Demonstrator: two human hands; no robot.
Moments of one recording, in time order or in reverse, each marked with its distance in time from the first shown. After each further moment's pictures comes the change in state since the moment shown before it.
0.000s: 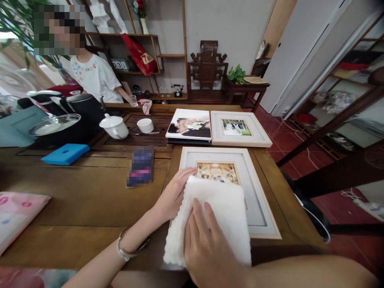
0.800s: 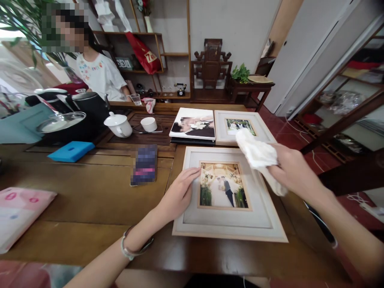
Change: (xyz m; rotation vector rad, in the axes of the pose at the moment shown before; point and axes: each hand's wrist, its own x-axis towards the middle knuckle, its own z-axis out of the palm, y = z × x) left_hand 0.001 0.004 0.003 0.104 -0.010 -0.045; right_hand -0.029 0.211 -0.006 0.230 -0.024 0.489
